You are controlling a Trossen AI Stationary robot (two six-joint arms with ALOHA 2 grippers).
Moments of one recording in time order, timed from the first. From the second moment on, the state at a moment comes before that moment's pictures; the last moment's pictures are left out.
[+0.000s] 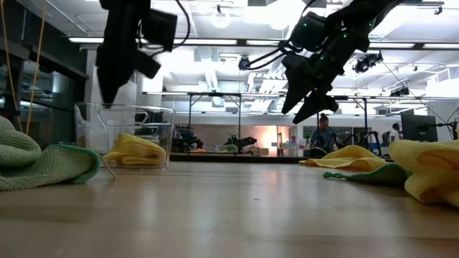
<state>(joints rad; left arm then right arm) 0.47 1.47 1.14 -1.30 -0.07 -0.18 -0.41 1.41 0.89 -0.38 -0.12 0.47</state>
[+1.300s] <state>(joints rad) 0.48 1.03 0.58 0.36 0.12 -0.32 -0.41 1.30 1.01 -0.73 0.07 0.51</state>
